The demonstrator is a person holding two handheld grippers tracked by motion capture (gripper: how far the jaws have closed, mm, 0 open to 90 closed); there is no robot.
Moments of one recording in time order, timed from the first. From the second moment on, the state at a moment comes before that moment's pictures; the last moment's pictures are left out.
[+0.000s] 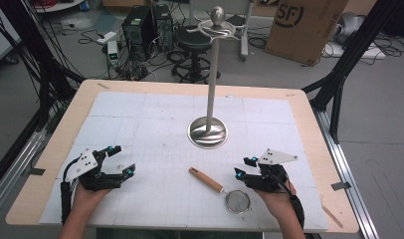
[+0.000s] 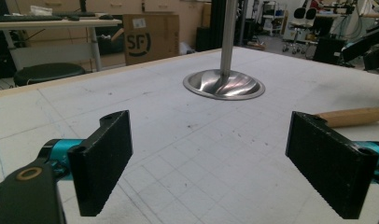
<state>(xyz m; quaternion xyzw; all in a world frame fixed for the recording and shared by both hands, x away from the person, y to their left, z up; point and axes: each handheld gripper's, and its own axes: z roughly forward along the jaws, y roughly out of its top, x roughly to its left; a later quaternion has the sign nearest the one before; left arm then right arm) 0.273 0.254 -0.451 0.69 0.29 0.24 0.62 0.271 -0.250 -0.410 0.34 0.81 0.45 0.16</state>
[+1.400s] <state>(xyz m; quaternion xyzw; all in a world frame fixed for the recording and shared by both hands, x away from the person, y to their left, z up) 0.274 0.254 -0.451 0.69 0.29 0.24 0.61 0.271 -0.232 -0.417 0.33 0.83 0.43 0.13</state>
